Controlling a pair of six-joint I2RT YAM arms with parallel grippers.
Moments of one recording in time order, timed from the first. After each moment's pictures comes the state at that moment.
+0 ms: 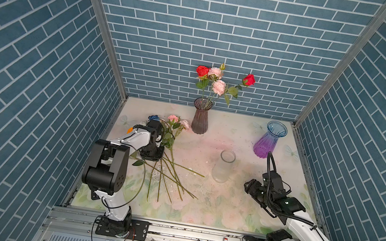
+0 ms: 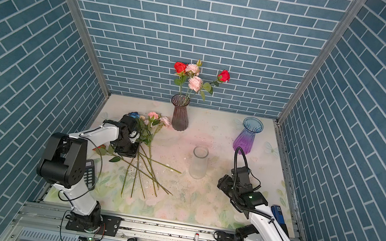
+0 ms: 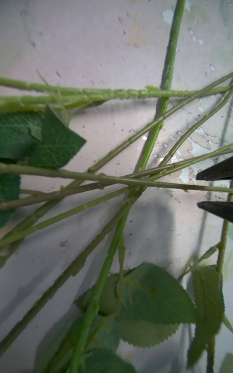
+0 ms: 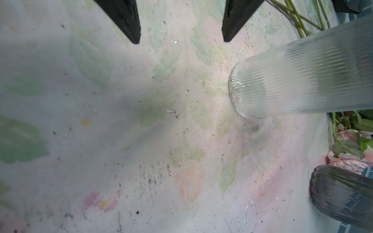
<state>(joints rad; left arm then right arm) -0.14 1.75 1.10 -0.82 0.08 -0.12 0.44 0.83 0.44 -0.53 -0.03 0.89</state>
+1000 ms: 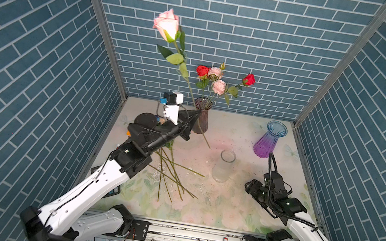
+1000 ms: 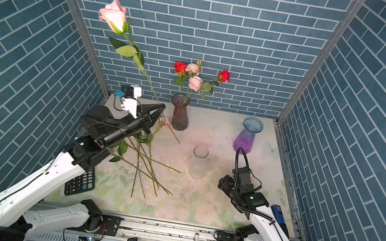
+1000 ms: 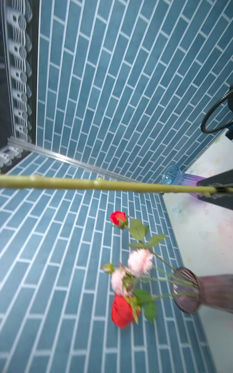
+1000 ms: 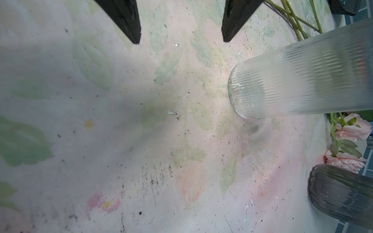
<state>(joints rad) -0.67 1.16 1.16 0.17 0.16 -0.29 0.42 0.80 0.45 -0.55 -0.04 0.88</state>
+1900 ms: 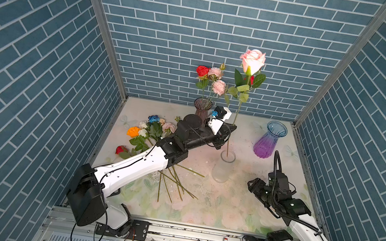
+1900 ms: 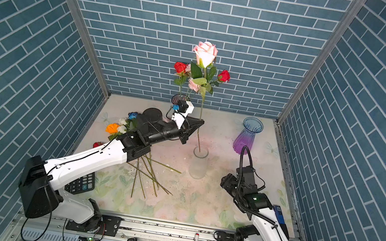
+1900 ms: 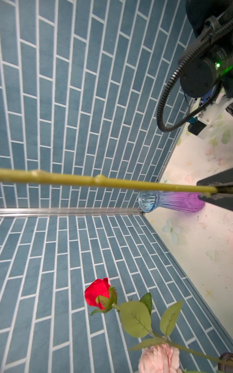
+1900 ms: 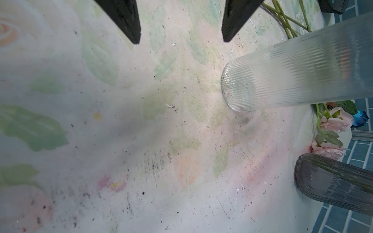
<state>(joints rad) -0.80 1.47 1.23 0.22 0.24 -0.07 0.37 0.77 0.47 -0.59 -0.07 0.85</state>
